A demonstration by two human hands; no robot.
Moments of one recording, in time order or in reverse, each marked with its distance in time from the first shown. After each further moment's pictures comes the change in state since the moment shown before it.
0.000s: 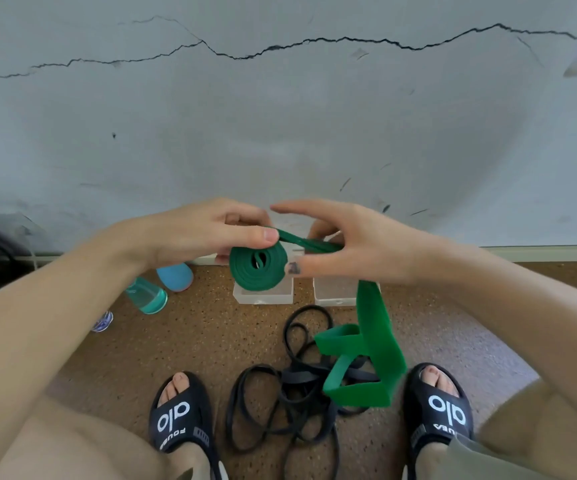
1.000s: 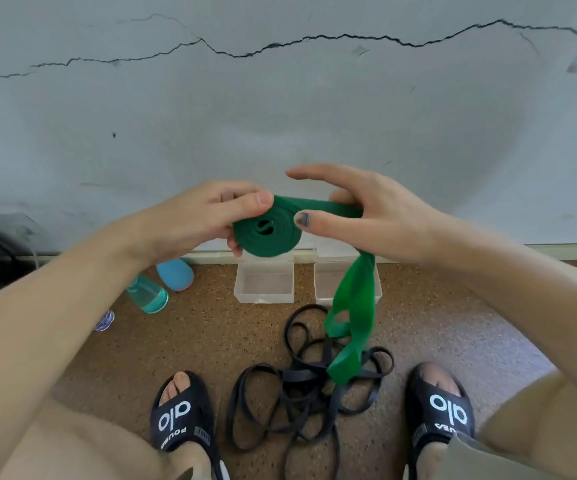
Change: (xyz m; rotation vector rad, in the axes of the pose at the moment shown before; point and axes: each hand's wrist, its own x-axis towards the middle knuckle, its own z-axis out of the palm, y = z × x) left_hand 0.003 0.005 0.000 -0.147 0.137 0.088; right_hand -0.004 -0.002 -0.017 -0.012 0.210 -0.037
